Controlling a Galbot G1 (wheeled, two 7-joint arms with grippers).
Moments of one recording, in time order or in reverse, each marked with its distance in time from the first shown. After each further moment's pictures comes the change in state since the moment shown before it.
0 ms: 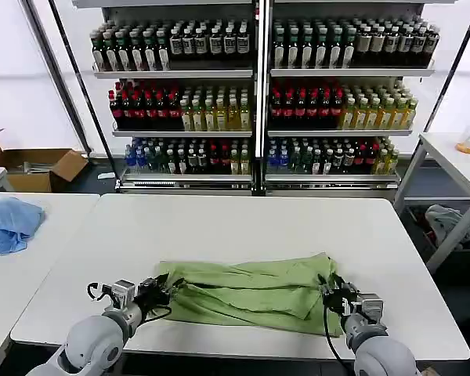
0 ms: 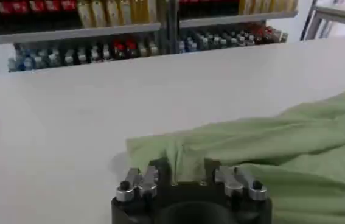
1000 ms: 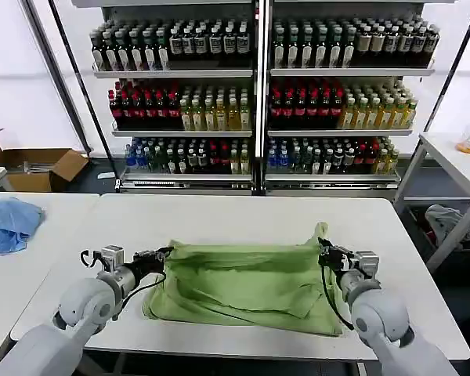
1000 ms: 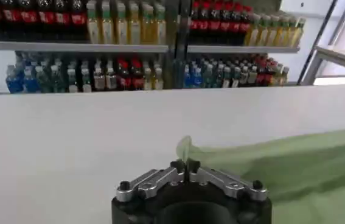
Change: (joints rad) left arm -0.180 0.050 0.005 0.094 -0.171 0.021 0.067; right arm 0.189 -0.053 -0.037 -0.076 0.136 0.008 -0.023
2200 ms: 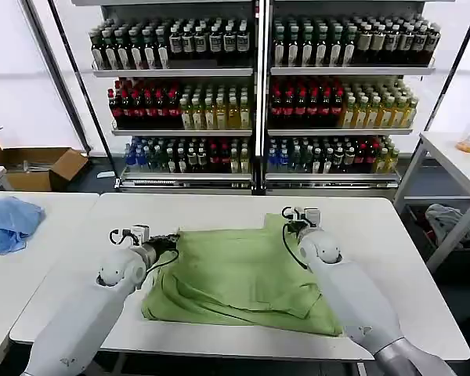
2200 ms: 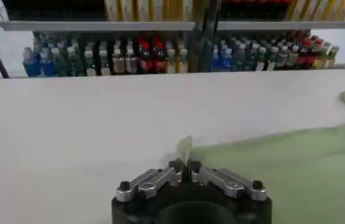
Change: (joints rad) left arm -0.349 -0.189 0.177 0.442 0.095 -0.004 0.010; right arm 0.648 0.221 -0.332 -0.757 -0.011 0.021 0.002
